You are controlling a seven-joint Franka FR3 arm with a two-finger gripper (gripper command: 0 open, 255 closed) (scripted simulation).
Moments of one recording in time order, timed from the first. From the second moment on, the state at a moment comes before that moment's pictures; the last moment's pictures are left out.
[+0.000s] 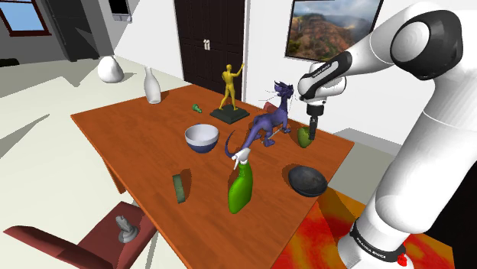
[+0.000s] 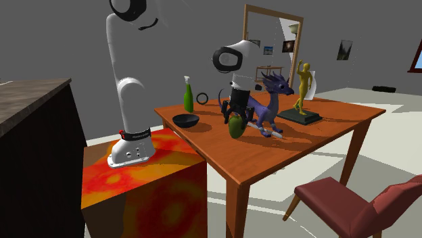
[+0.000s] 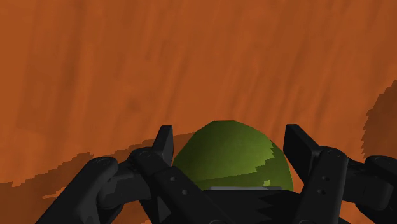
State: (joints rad) arm -0.10 0.00 -0.64 -2.28 -0.09 2.13 -0.99
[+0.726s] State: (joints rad) arm -0.10 -0.07 -0.64 -2.23 -0.12 2.03 -0.96
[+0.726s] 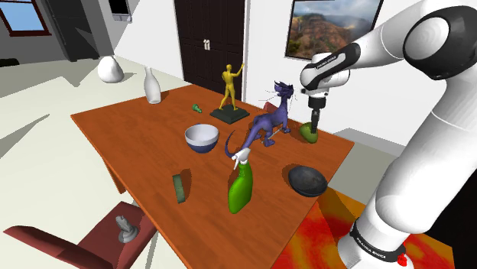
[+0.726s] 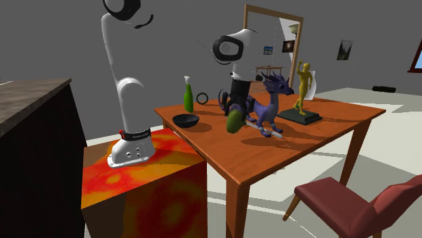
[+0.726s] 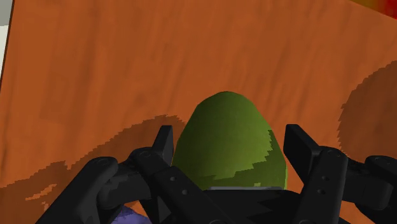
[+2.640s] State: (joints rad) arm -0.11 -0.64 -0.39 -2.47 -0.25 1.70 -0.65
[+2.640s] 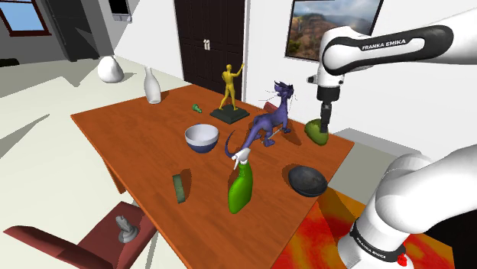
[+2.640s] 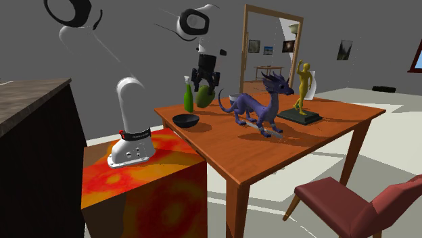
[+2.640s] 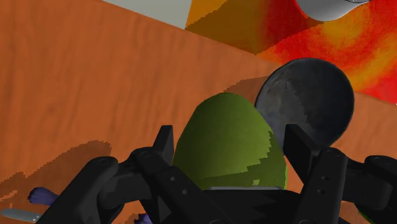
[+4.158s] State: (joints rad) arm -0.07 -0.96 -0.18 -2.84 -0.13 1.73 -0.43
